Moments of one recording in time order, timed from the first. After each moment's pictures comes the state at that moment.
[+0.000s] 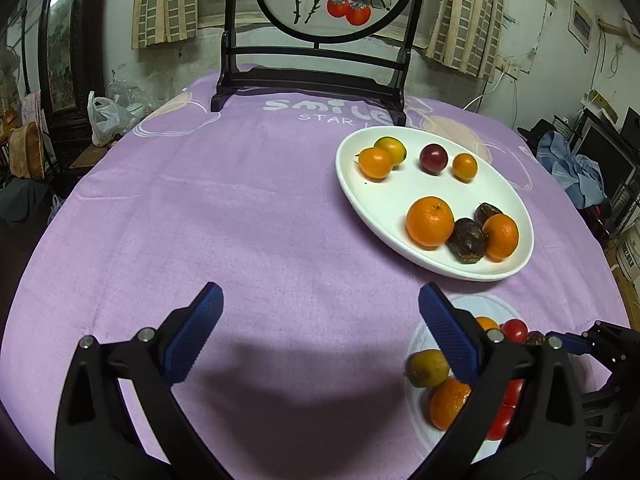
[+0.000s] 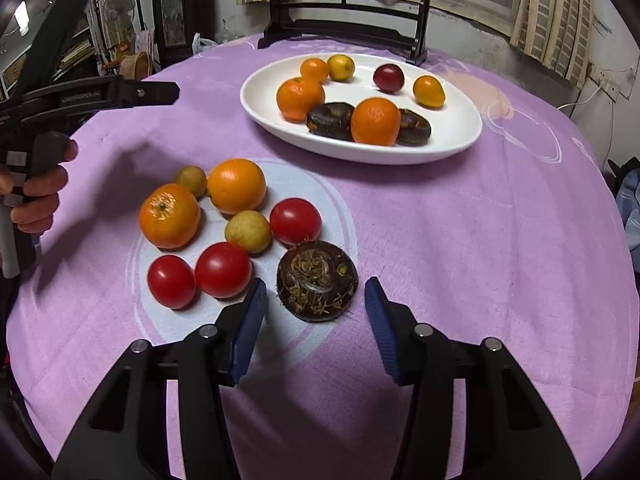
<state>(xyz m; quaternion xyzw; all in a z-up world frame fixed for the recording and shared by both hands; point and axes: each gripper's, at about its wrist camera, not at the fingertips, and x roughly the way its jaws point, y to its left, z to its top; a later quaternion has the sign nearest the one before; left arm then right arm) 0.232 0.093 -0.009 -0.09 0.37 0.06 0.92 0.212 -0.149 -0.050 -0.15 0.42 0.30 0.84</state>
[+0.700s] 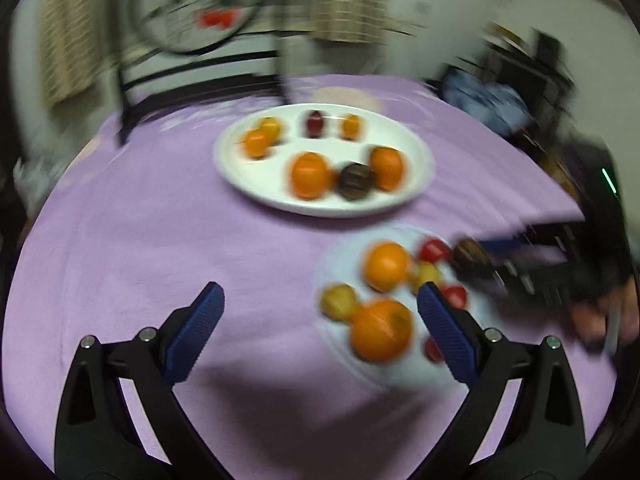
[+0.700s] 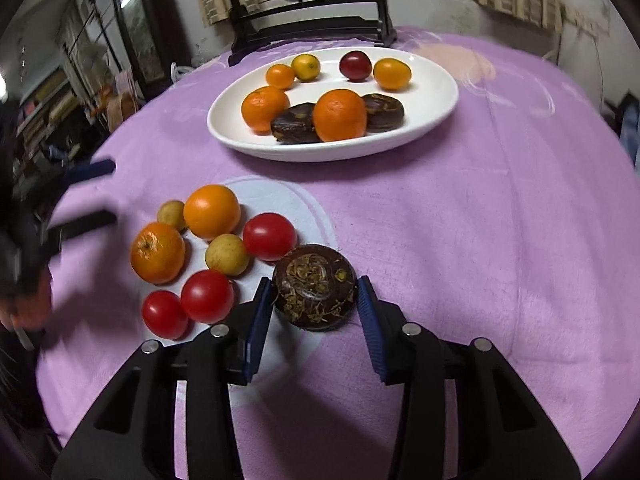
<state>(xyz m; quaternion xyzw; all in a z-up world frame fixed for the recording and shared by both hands) 0.193 0.032 -0.014 0.03 0.37 -0.12 0.92 0.230 -0.168 -0.052 -0.04 0.46 0.30 0.84</state>
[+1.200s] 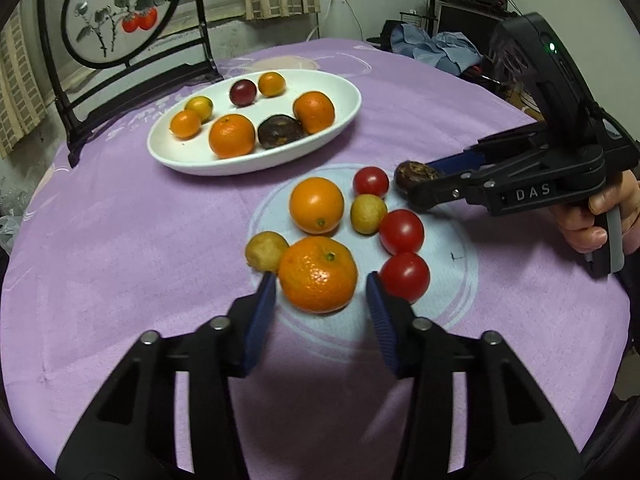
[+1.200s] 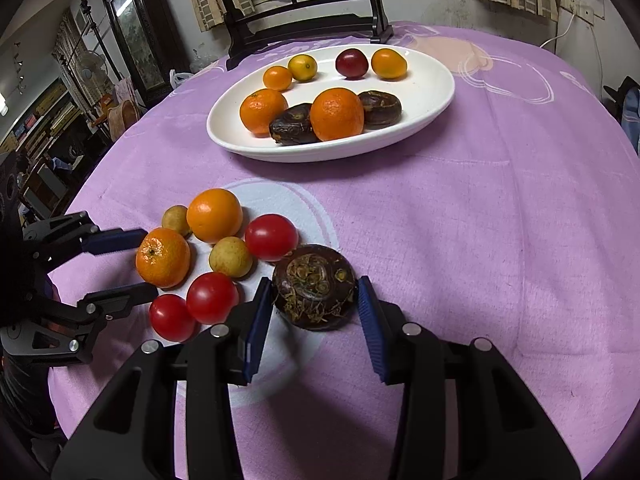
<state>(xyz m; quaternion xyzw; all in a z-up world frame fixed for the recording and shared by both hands) 0.179 -0.001 -0.042 0.10 0.40 -0.18 0.89 0.231 -0.171 -0.051 -0.03 0.46 0.30 0.84</state>
